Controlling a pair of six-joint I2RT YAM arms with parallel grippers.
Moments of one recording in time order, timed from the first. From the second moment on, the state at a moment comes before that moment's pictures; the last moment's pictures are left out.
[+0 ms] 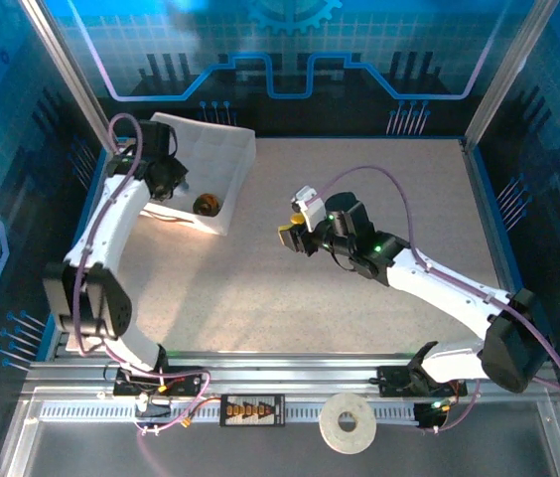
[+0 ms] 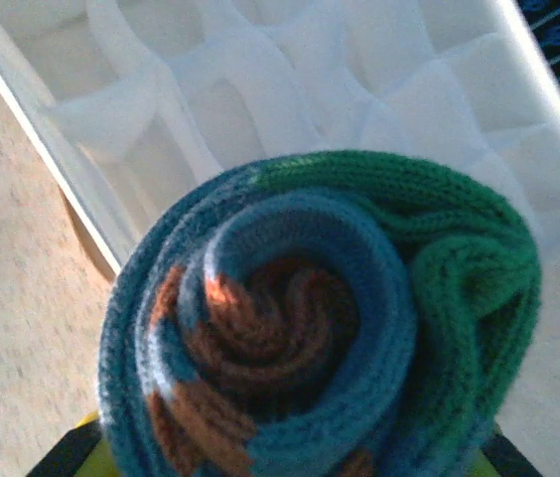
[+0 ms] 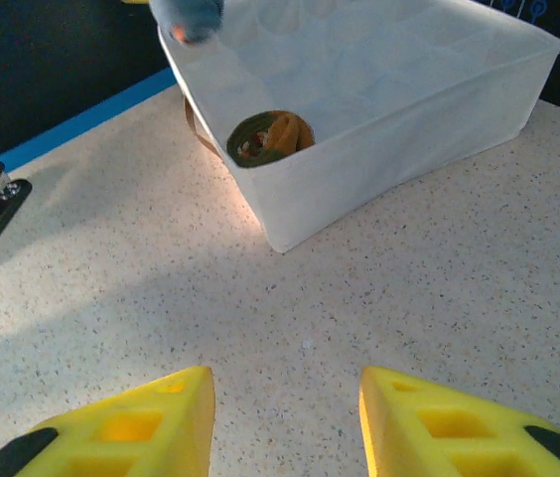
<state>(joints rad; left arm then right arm) -0.03 1.64 1.53 -0.83 -0.18 -0.87 0.72 1.32 0.97 -0.11 -0.15 0.06</state>
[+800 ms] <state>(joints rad) -0.10 1.91 1.51 -0.72 -0.40 -0.75 0.72 1.29 0.97 -0.21 -0.16 0.06</state>
